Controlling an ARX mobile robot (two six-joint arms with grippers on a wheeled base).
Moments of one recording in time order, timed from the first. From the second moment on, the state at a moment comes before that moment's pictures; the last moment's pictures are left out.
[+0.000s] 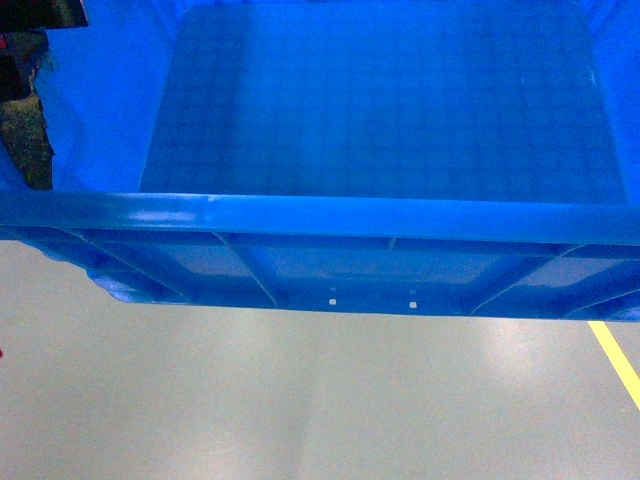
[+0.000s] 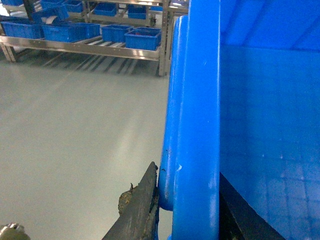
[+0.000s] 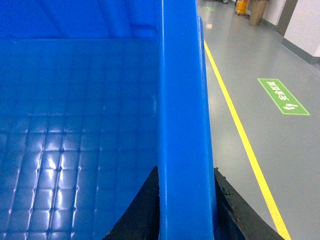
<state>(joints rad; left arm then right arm) -0.27 1.31 0.63 0.60 -0.26 -0.09 0.18 1.25 0.60 0.54 0.25 0.03</state>
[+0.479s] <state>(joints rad) -0.27 1.31 0.63 0.59 -0.26 -0.09 0.18 1.25 0.60 0.53 0.26 0.03</state>
